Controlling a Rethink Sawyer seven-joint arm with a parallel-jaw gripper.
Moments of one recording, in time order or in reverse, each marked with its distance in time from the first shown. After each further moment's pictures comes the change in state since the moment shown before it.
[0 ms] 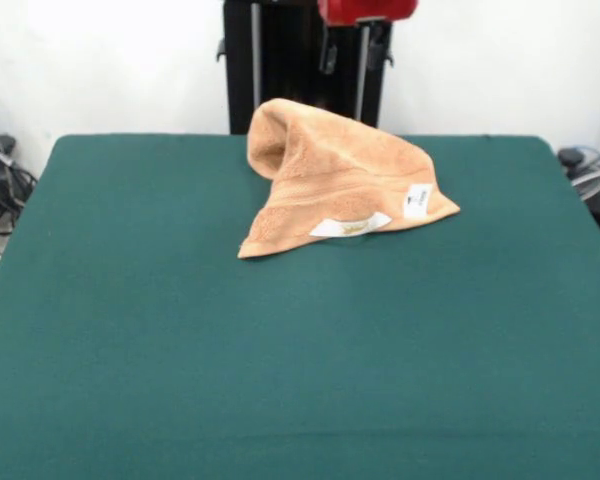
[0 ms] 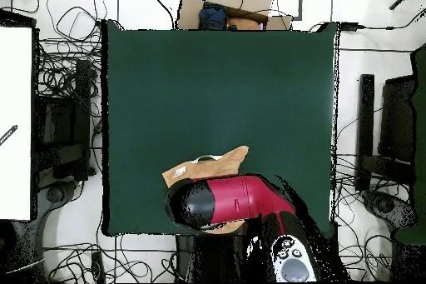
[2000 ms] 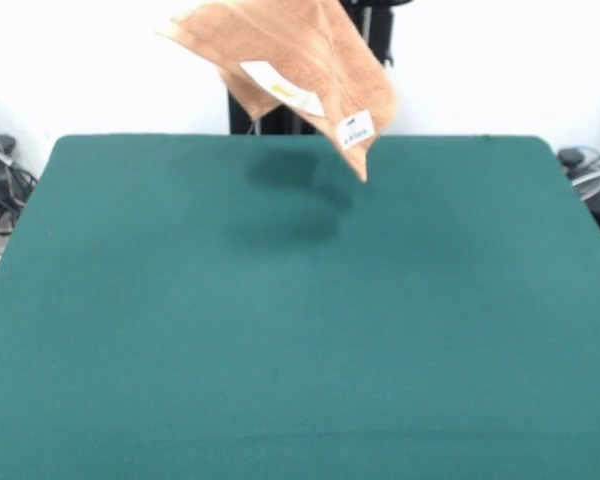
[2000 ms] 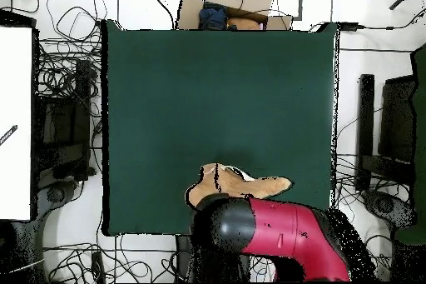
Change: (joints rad) arm -0.094 -0.250 -0.057 0.042 0.113 0.174 0.000
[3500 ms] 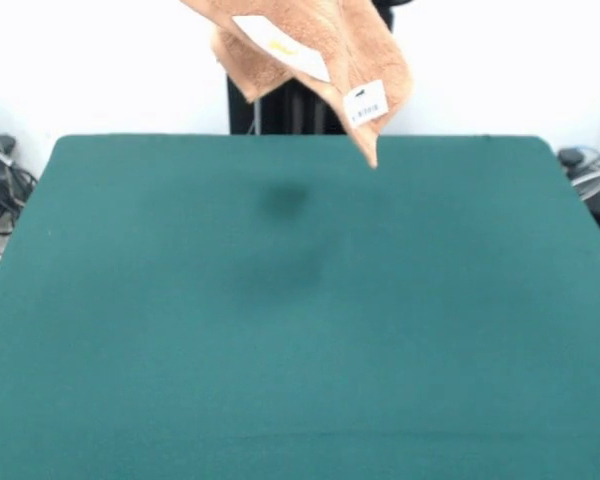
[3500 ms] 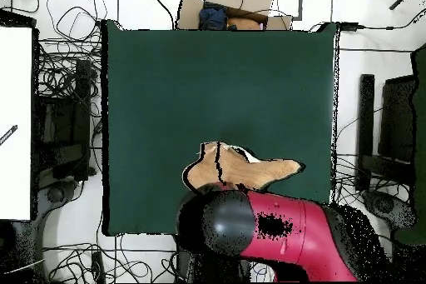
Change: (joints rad) arm 0.049 -0.107 -0.028 -0.110 0.060 0.100 0.000
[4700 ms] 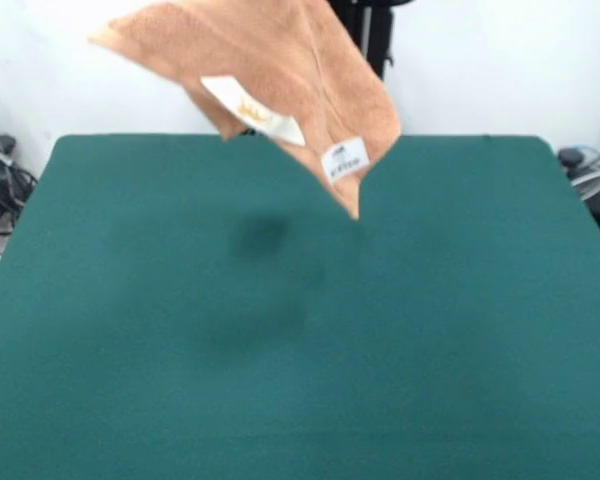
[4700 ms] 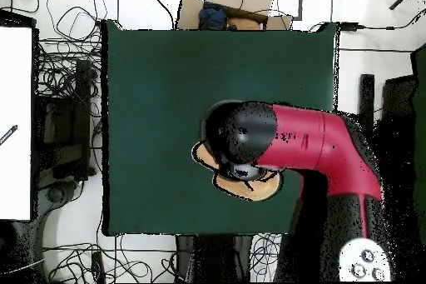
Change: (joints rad) arm 0.031 0.289 0.000 -0.389 -0.046 0.250 0.000
